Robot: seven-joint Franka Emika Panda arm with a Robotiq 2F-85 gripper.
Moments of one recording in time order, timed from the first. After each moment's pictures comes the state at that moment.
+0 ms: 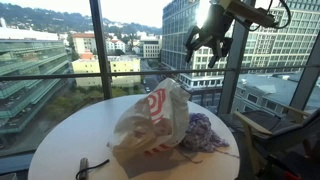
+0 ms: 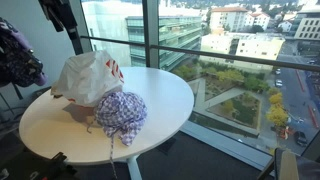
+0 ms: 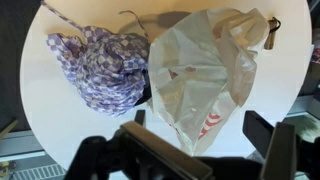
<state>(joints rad) 0.11 -0.61 0.27 -2.49 0.26 2.18 0.45</state>
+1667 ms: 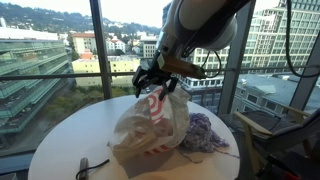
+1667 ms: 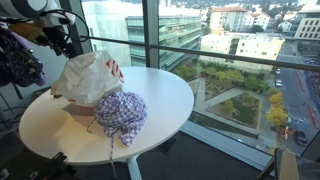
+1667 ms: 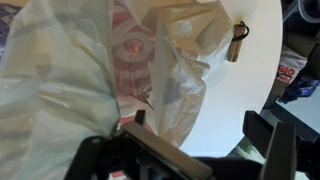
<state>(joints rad) 0.19 -0.08 0.44 -2.38 0.20 2.70 0.52</state>
